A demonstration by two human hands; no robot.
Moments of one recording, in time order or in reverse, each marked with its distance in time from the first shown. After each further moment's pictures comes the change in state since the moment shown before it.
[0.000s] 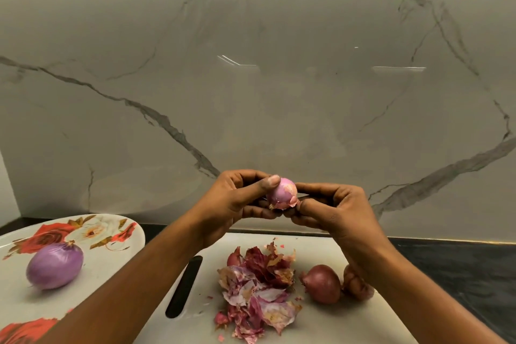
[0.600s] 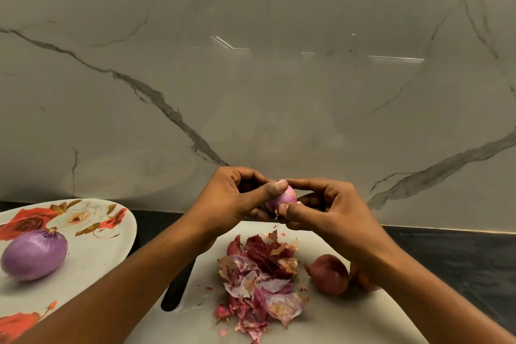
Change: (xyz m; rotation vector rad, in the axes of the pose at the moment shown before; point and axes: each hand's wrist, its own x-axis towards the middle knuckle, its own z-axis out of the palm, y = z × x) left_hand -0.011 -0.018 0.000 0.166 0.106 0.027; right_hand -0.002 0.012 0.009 -0.316 -0.086 0.004
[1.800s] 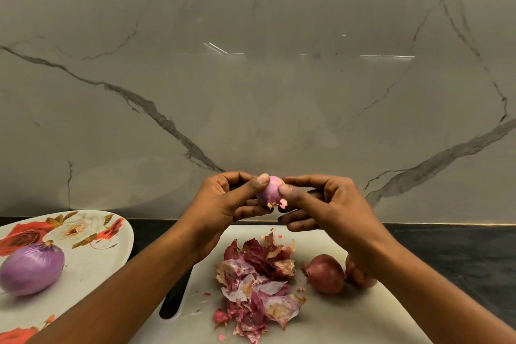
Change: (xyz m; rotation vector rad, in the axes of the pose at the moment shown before) left_hand 0.001 -0.002 0.001 -0.292 0.026 -0.109; right_hand 0.004 -0.003 -0.005 0.152 0.013 0.021
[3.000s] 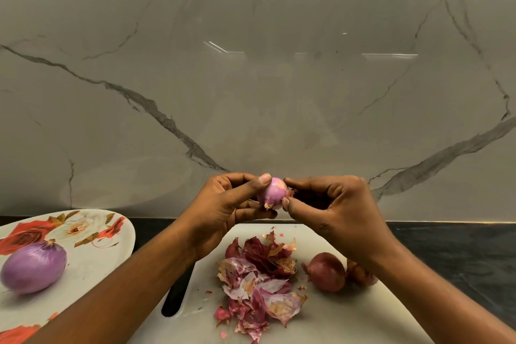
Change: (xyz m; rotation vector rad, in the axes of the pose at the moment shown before) left_hand -0.003 0.006 0.001 -0.078 -0.072 -0.054; right_hand -0.003 0.011 -0.002 -0.313 0.070 -0.390
